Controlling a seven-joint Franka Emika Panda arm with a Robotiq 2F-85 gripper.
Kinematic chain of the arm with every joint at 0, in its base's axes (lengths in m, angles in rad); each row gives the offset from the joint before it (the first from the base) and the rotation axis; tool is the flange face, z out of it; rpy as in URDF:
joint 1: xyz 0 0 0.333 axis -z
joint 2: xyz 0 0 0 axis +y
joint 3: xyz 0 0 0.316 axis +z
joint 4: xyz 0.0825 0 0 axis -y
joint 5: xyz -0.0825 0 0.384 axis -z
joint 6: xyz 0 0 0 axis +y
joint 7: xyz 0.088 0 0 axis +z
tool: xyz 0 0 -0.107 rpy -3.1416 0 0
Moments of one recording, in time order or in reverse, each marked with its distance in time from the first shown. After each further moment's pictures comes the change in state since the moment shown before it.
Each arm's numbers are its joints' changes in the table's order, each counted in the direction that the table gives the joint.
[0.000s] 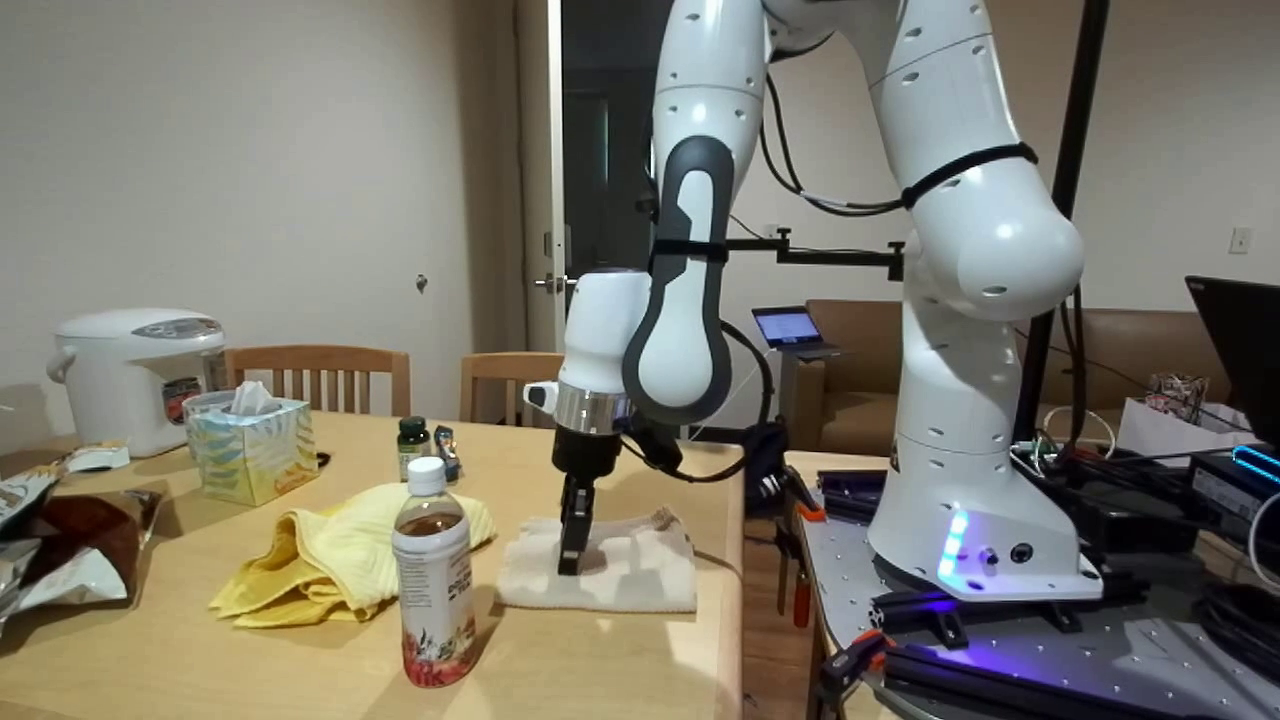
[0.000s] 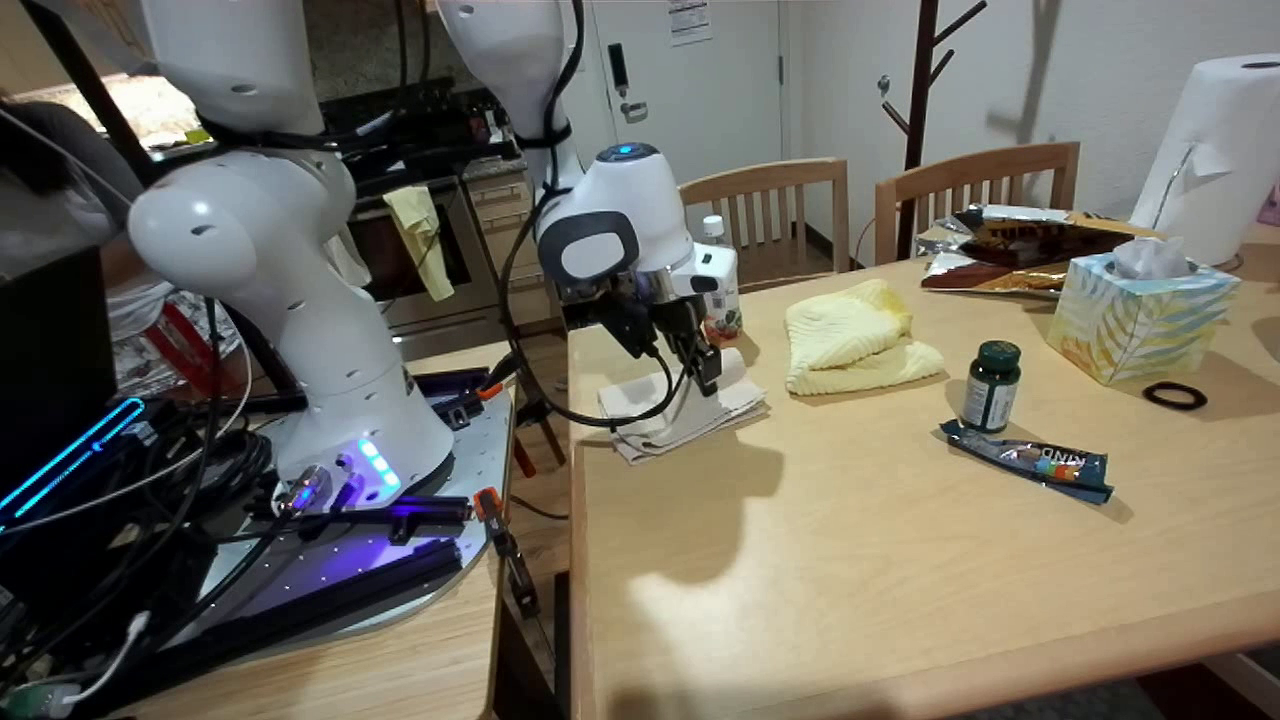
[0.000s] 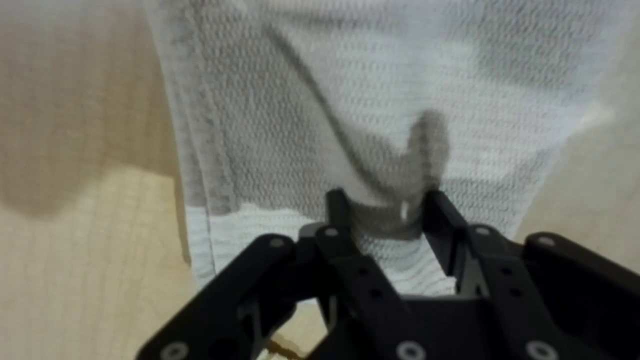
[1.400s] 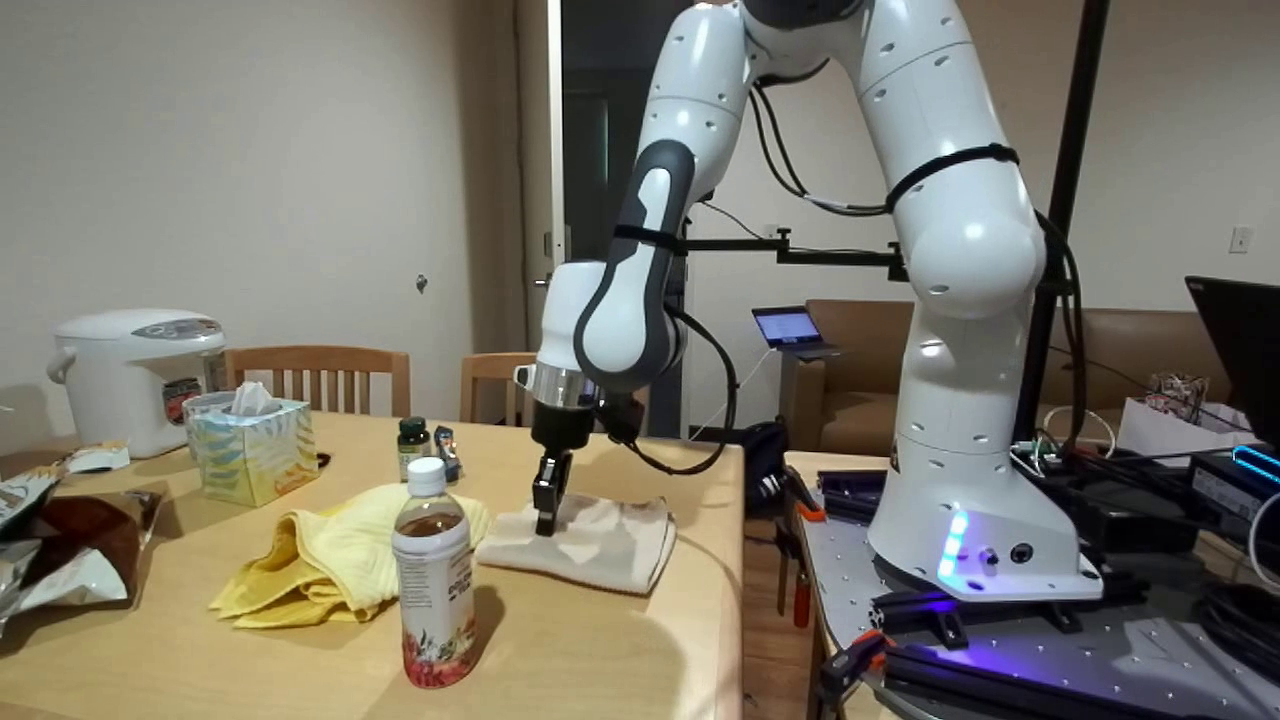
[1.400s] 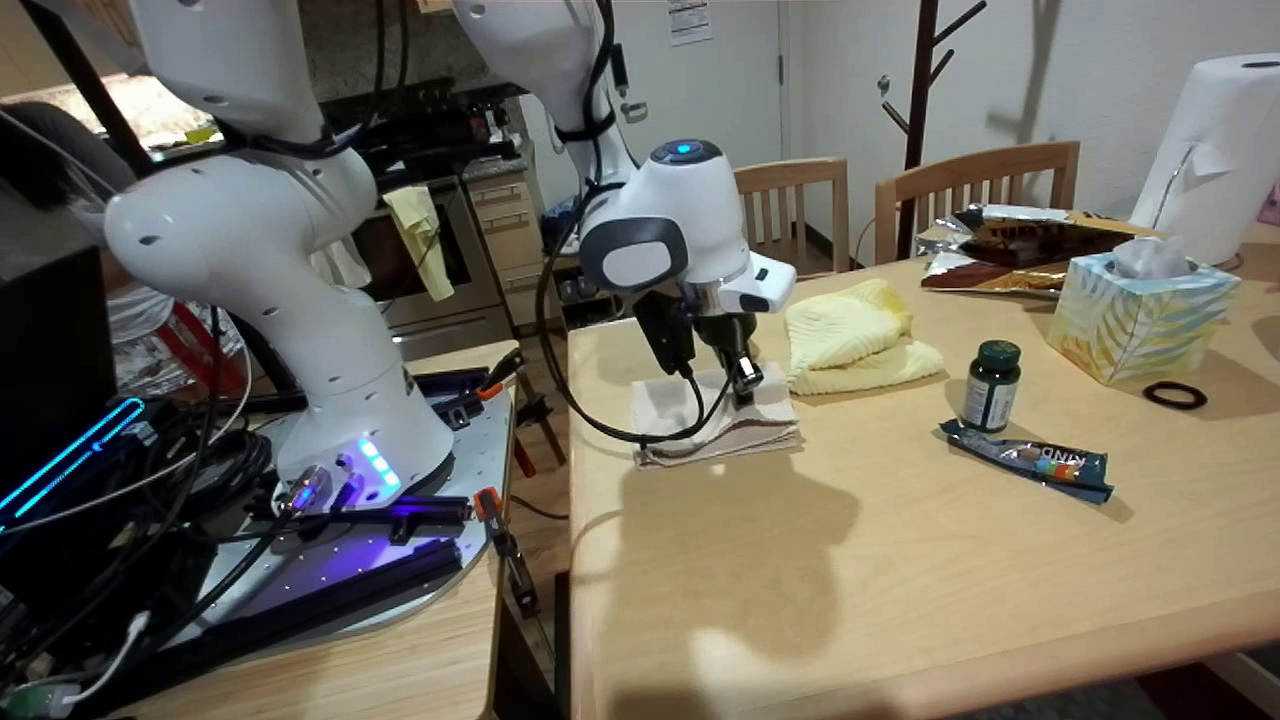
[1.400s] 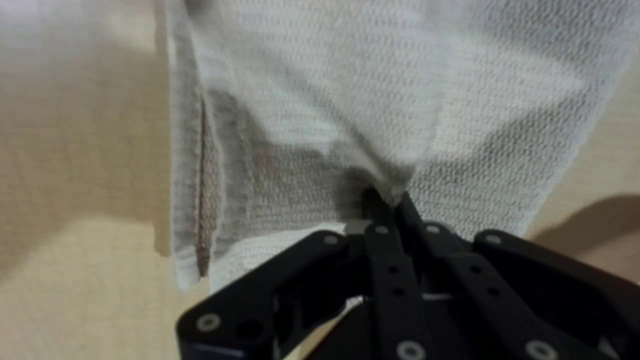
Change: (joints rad) arm 0.342 0.063 0.163 0.147 0.037 0.136 -0.037
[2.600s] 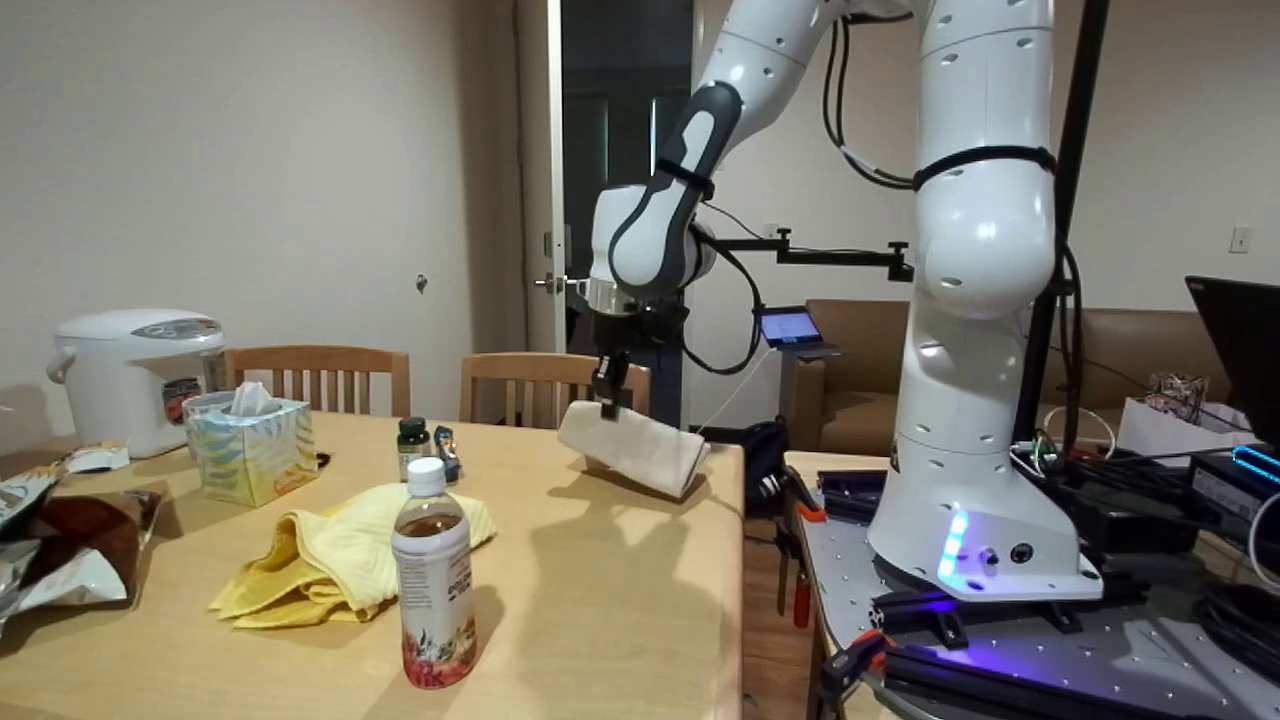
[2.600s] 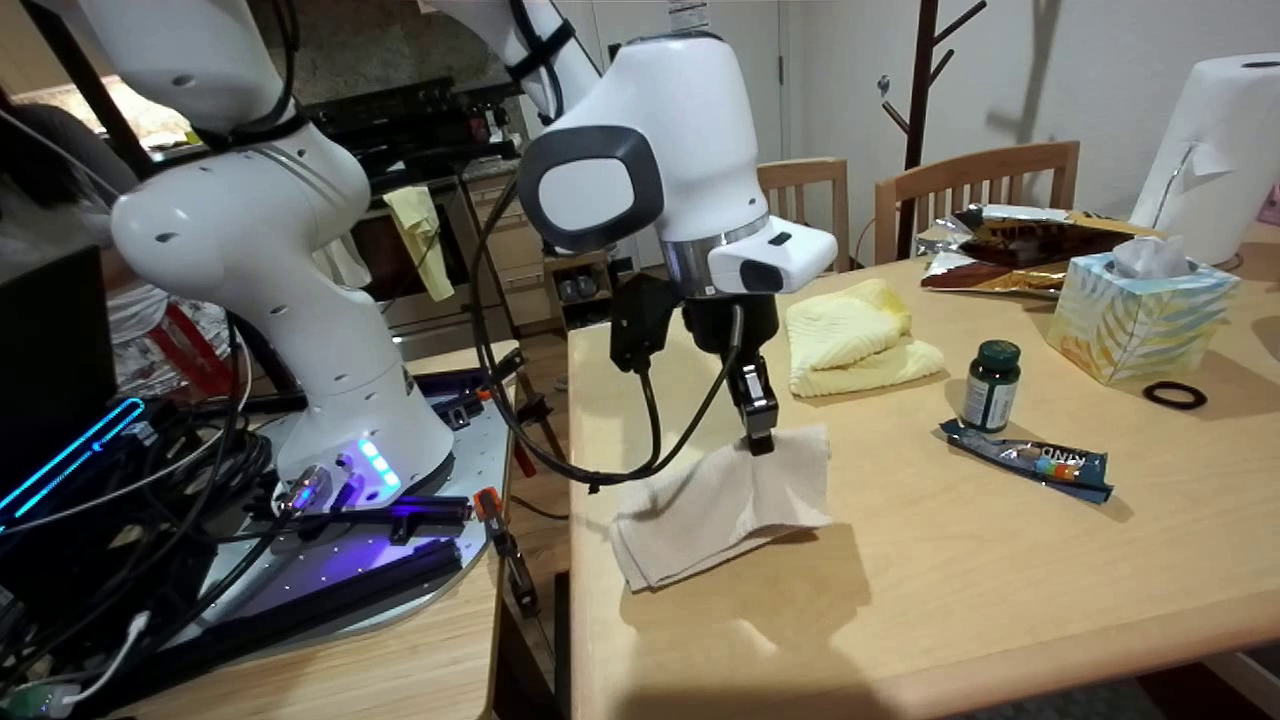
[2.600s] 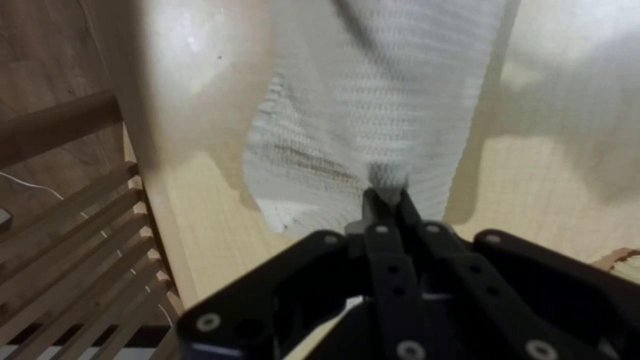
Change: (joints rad) arm -0.126 -0.312 -0.478 -0.024 0.132 0.270 0.015
